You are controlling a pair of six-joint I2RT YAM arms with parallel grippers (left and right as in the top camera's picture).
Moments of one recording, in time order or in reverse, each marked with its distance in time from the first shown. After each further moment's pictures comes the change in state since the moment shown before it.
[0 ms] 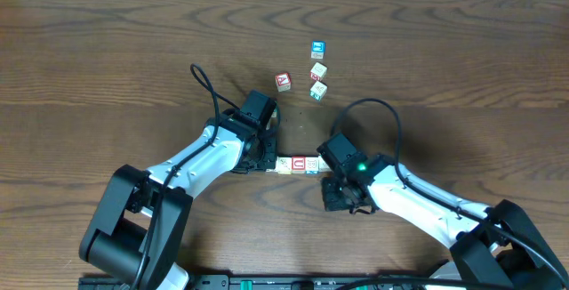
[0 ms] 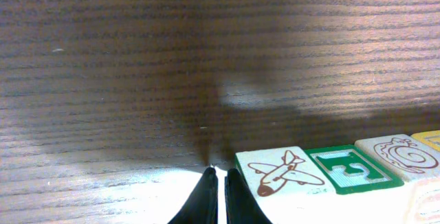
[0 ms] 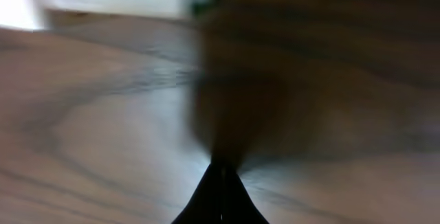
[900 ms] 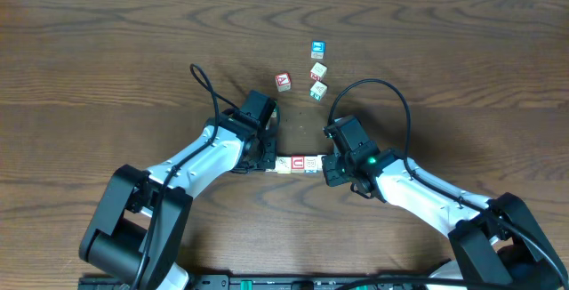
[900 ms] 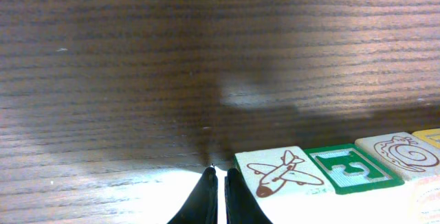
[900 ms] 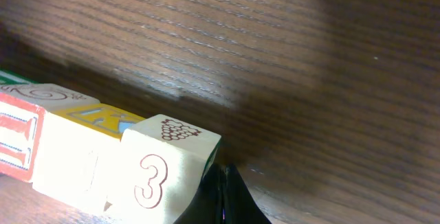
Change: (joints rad) left arm 0.000 0.000 0.000 -0.001 -0.004 -0.001; right arm -0.090 0.021 -0.023 0.341 0.042 -0.276
